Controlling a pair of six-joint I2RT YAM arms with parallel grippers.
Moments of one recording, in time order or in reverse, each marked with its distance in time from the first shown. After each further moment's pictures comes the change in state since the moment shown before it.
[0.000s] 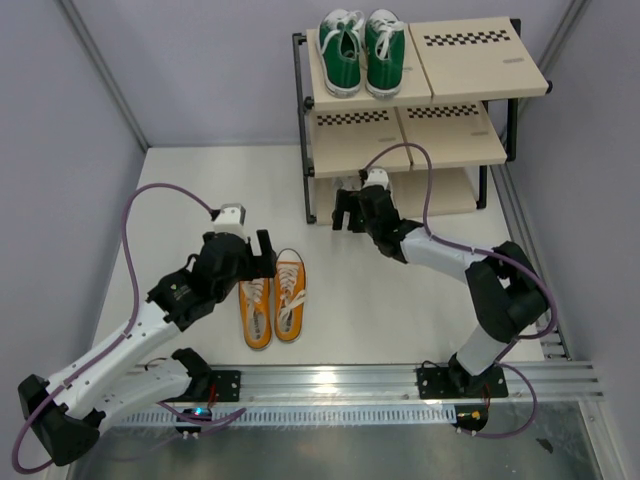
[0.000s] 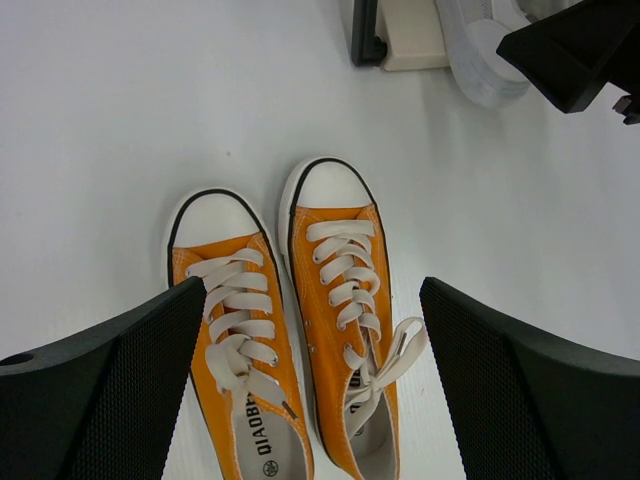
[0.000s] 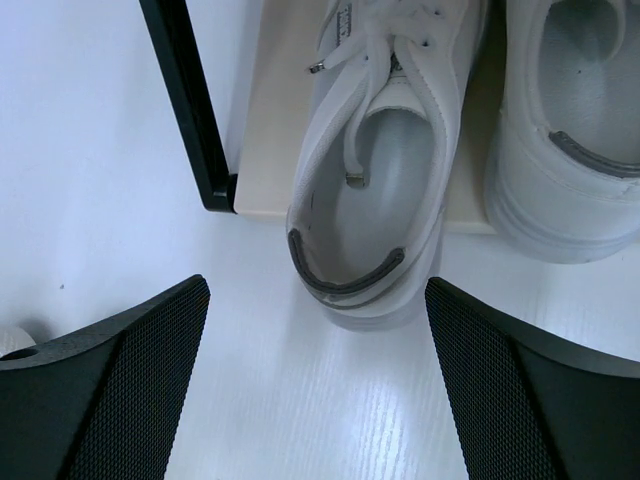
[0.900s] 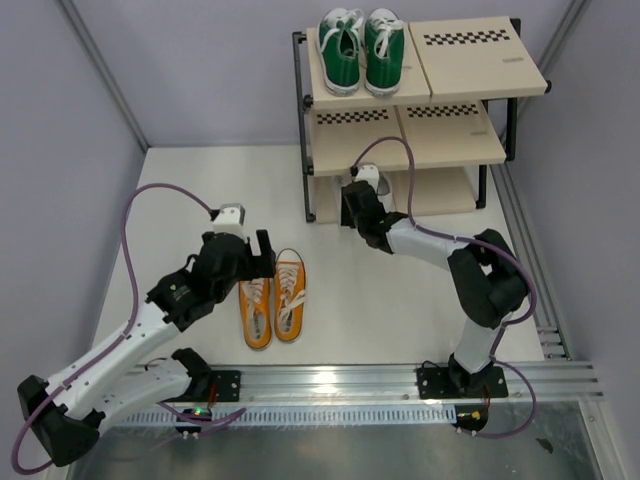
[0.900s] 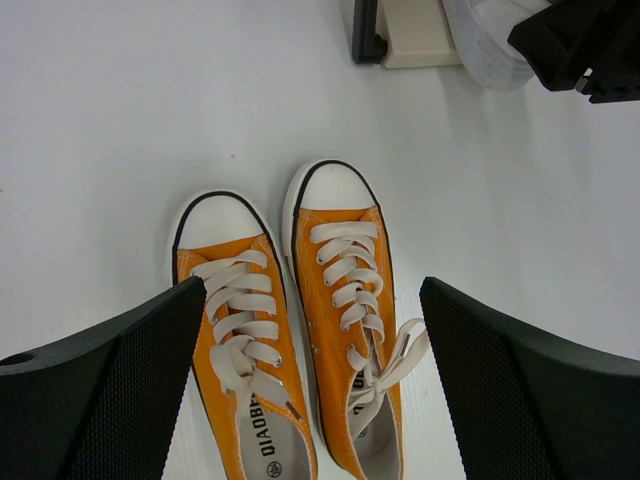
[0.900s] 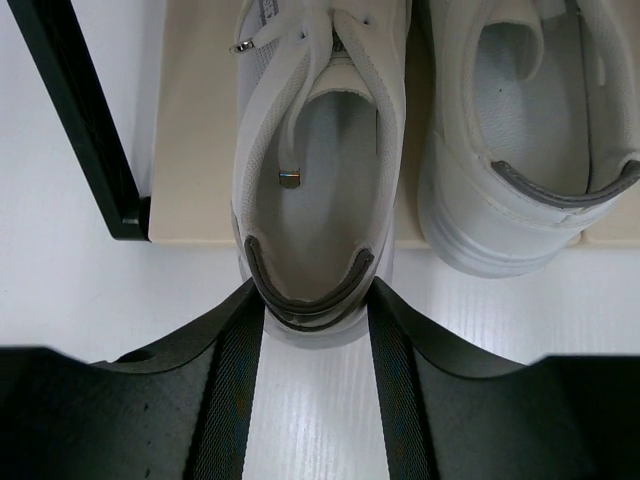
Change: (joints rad) left arm 0.000 -0.004 0.000 0.000 -0.006 0.008; right arm 0.024 0.127 0.132 -0.091 0.190 -0.071
